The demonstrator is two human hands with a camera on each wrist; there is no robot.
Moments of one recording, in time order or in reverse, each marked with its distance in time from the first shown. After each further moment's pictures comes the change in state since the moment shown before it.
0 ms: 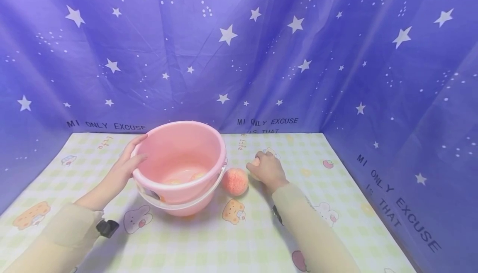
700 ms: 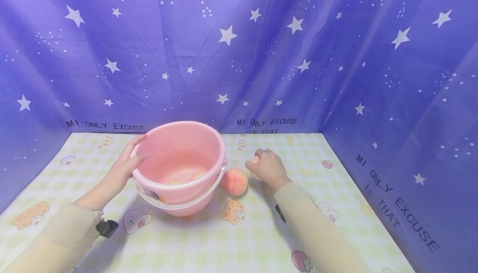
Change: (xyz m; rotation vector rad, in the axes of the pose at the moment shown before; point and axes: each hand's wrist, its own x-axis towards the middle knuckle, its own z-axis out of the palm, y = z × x) left_hand 0.001 -0.001 -0.001 0.005 0.002 0.004; right_hand -0.004 -0.013 -0.020 -0.038 -0.005 -0.038
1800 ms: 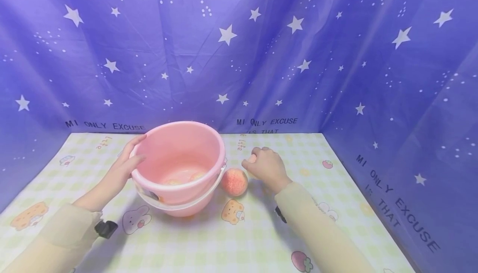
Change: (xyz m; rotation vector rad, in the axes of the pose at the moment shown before) left_hand 0.000 0.000 0.000 0.004 0.000 -0.009; right_hand -0.007 -0.016 -0.013 -0.048 0.029 -0.038
